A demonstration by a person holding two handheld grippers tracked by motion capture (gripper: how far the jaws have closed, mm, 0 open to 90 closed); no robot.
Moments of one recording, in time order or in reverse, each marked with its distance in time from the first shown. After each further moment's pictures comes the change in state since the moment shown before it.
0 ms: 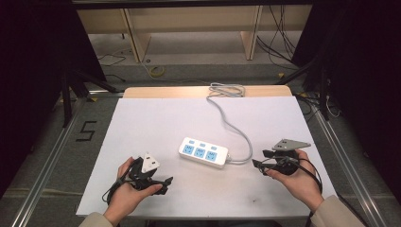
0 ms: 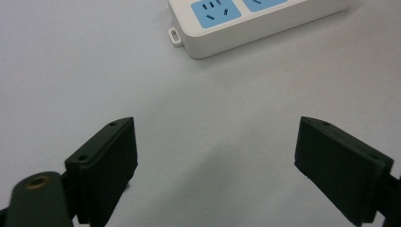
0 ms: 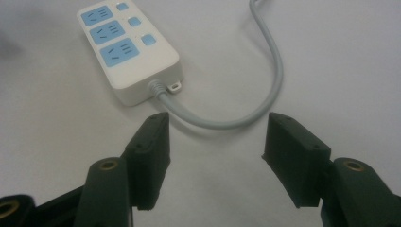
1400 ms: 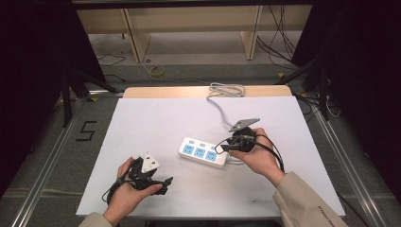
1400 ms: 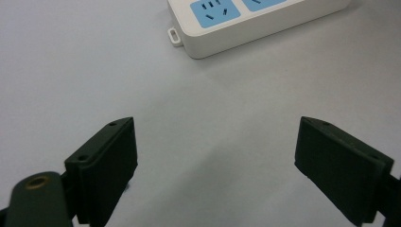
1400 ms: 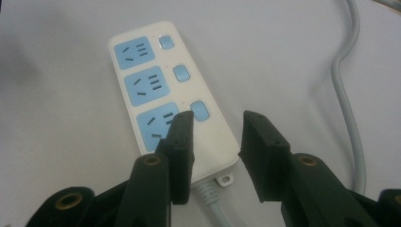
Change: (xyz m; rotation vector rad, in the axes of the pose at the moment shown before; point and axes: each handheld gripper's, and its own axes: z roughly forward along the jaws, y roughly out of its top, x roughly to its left) left arm 0.000 0.000 0.000 -0.004 -0.002 0.002; right arm 0.045 0.087 0.073 0.127 0.072 -0.143
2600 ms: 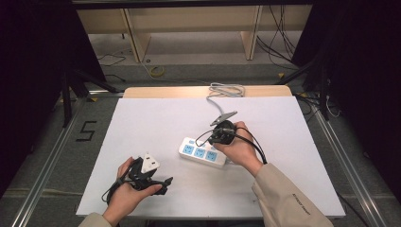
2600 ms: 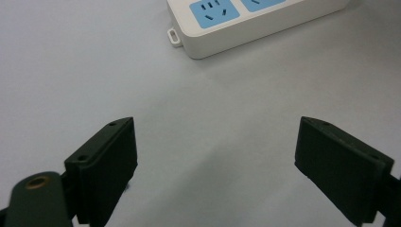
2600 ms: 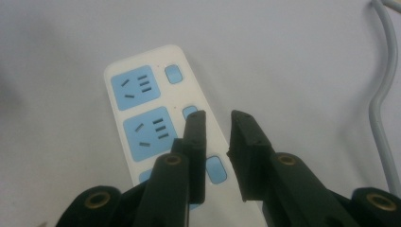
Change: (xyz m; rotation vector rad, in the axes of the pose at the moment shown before) left arm 0.000 0.000 -0.001 0.000 -0.001 0.007; right arm 0.014 0.038 0.042 0.049 -0.006 -0.024
